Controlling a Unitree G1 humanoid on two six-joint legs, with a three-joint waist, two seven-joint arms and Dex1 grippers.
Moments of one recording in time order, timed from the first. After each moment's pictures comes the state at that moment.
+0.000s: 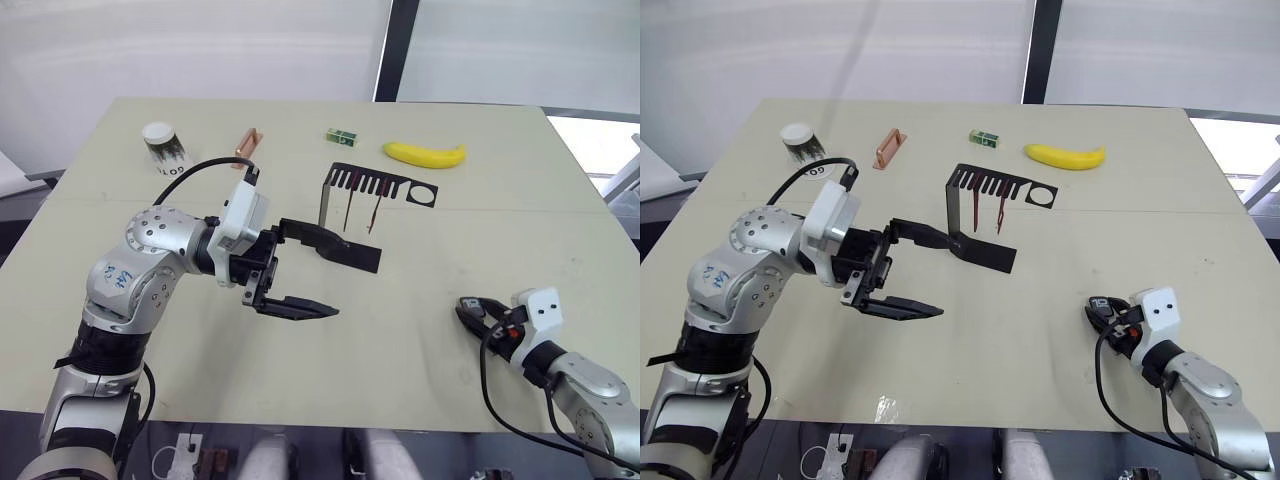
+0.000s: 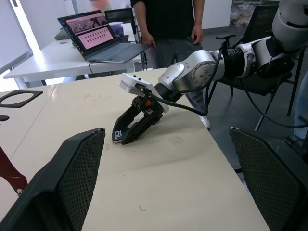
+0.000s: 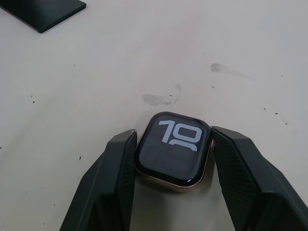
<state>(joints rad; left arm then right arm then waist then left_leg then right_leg) -0.67 0.63 -0.08 -0.26 -0.64 0.50 -1.23 0.14 -0.60 -0.25 -0.23 0.45 0.38 0.51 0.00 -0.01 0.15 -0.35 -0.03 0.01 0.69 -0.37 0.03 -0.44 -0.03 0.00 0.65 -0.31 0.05</state>
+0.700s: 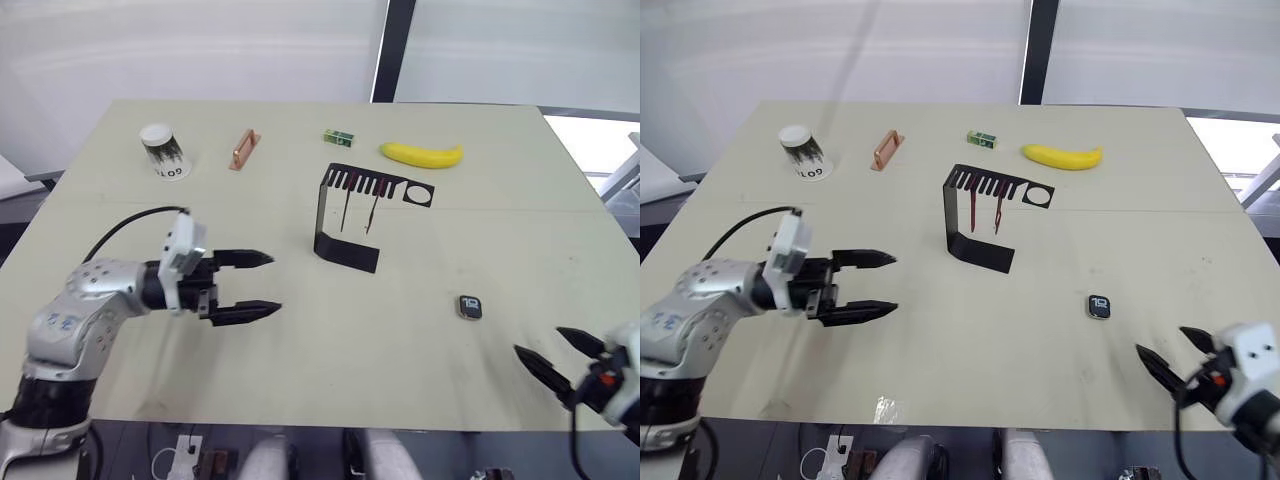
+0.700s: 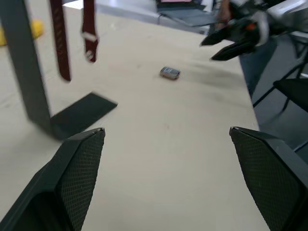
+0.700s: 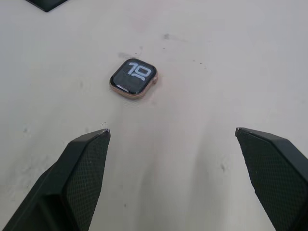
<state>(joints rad) -0.25 0.81 0.19 -0.22 -0.64 0.56 -1.10 0.63 -0.68 -0.76 -0.46 0.64 0.44 0.77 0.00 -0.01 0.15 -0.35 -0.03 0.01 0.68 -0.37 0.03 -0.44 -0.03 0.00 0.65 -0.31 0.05</state>
